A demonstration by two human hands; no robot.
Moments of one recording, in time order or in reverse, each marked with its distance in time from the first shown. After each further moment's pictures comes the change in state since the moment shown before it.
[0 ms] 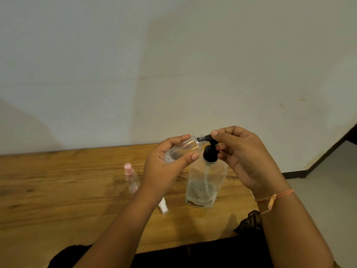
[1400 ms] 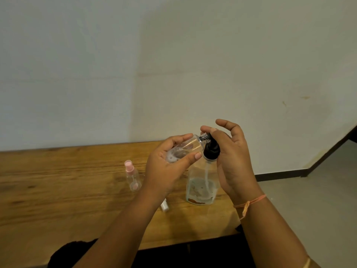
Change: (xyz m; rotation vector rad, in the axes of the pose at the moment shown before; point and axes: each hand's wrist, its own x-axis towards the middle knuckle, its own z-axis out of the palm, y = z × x) left_hand -0.004 -0.001 0.002 0.061 0.015 0.020; right_hand -0.005 0.020 0.026 0.184 0.055 -0.159
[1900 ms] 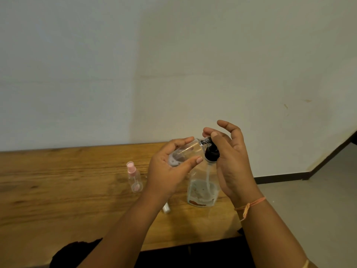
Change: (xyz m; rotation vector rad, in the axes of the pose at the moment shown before) left_hand 0.000 -0.007 0.000 0.044 0.004 0.075; right_hand 0.003 0.005 -0.003 -0.040 -0.045 -0.034
